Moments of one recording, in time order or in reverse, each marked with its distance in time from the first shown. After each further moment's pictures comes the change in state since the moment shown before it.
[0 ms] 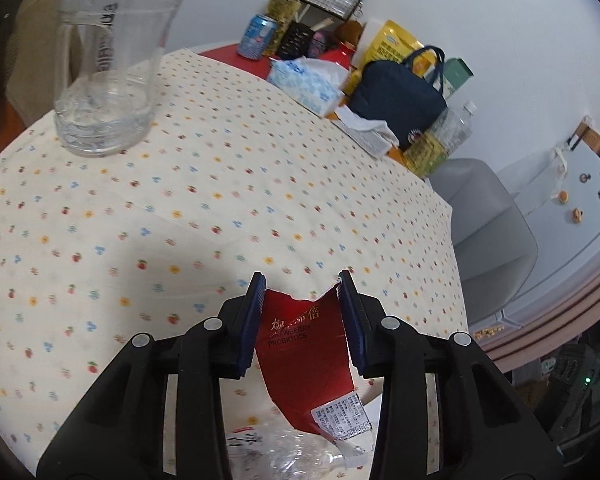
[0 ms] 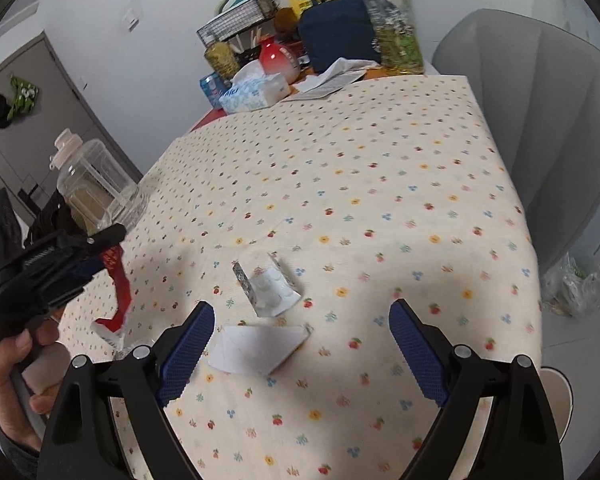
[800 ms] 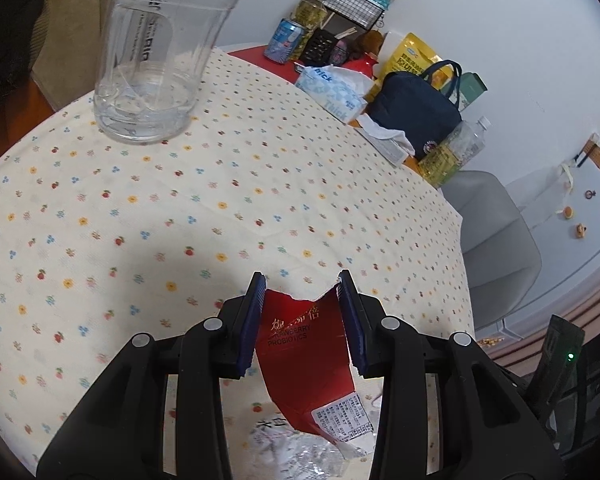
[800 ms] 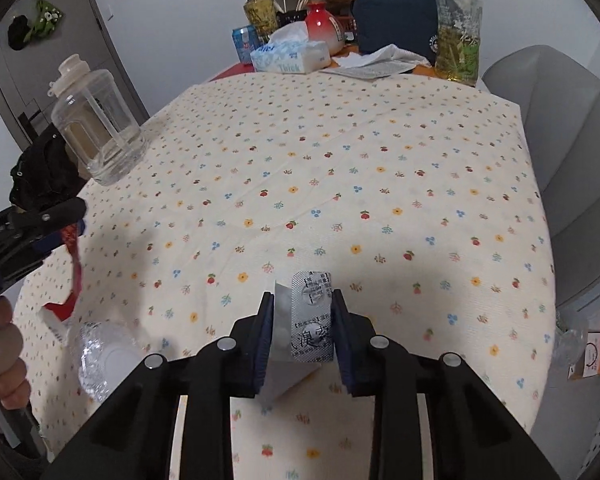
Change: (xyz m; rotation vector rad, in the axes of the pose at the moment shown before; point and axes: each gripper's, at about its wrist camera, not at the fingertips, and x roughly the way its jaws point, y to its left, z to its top) left arm -0.014 0.024 -0.009 -0.040 -0.006 0.012; right arm 0.028 0.025 0.012 -0.205 0.088 -0.036
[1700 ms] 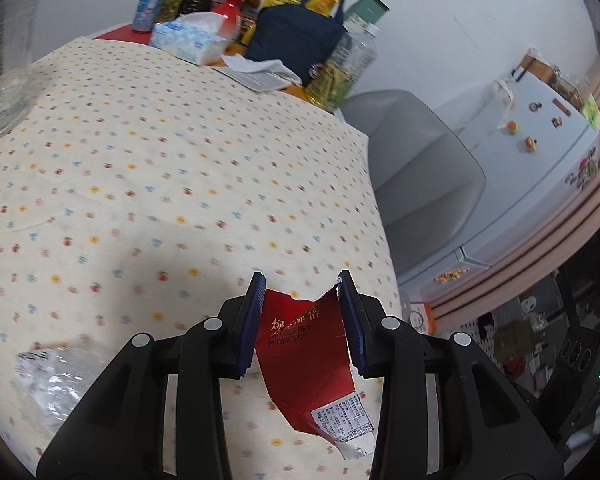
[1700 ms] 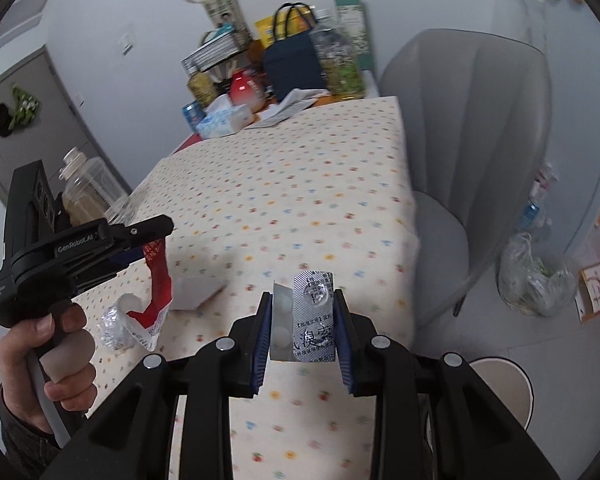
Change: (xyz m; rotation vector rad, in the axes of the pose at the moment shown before) left arm 0.038 -0.153 -0.070 0.219 0.140 -0.173; right arm -0.122 -0.105 -0.090 0.249 -0.180 -0.020
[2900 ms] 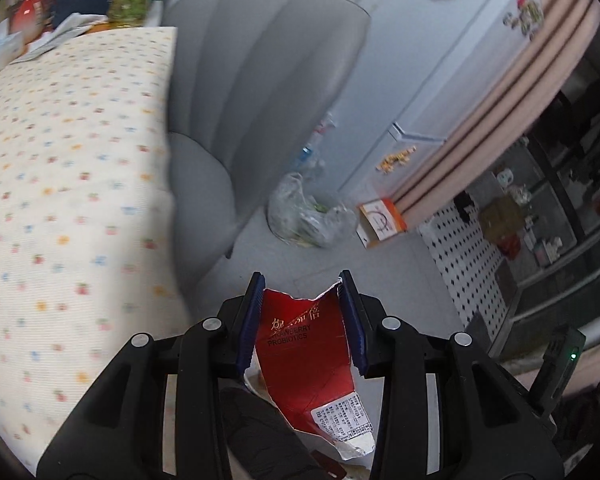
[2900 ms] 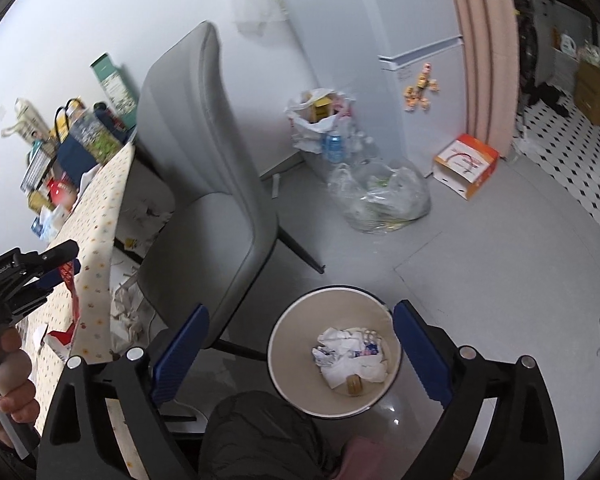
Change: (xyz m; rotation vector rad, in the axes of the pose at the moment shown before) left arm 0.128 -0.220 -0.096 0.342 0.277 -0.125; right arm -0.111 -0.265 -0.143 0.527 -0.103 -0.356
